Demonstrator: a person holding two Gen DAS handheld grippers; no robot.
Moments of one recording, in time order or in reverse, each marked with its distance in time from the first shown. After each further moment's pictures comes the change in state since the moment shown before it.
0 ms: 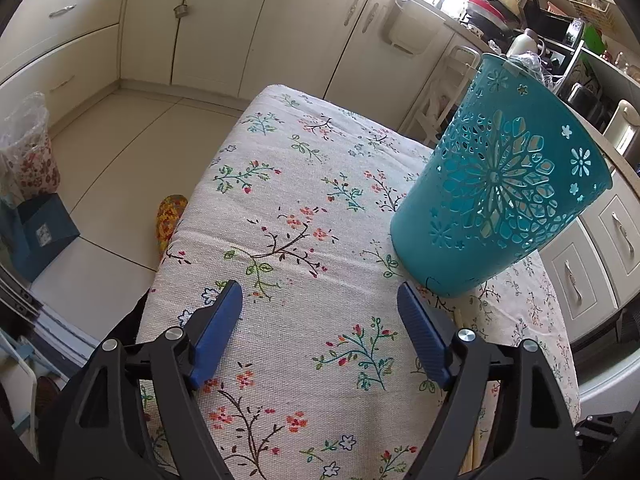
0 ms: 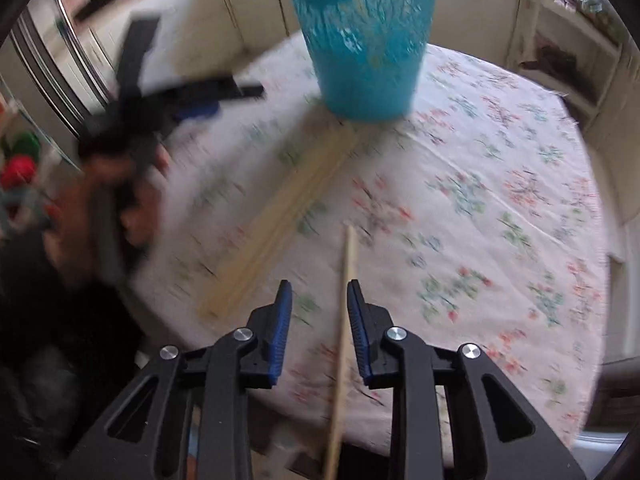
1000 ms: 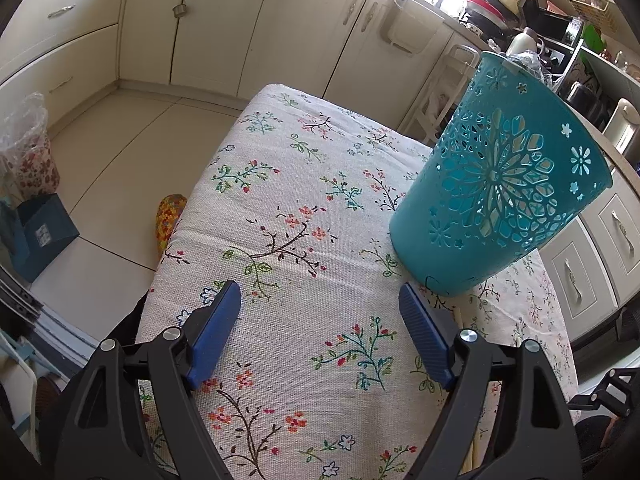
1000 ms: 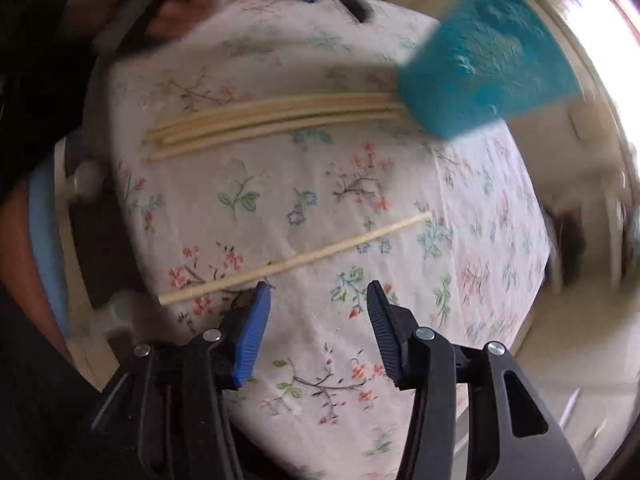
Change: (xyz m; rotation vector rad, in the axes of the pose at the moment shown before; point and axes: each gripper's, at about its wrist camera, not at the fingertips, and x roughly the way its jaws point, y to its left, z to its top) left arm 0.000 0.000 0.000 0.007 0.003 0.001; right arm 0.000 0.014 -0.029 -0.821 0.114 -0.189
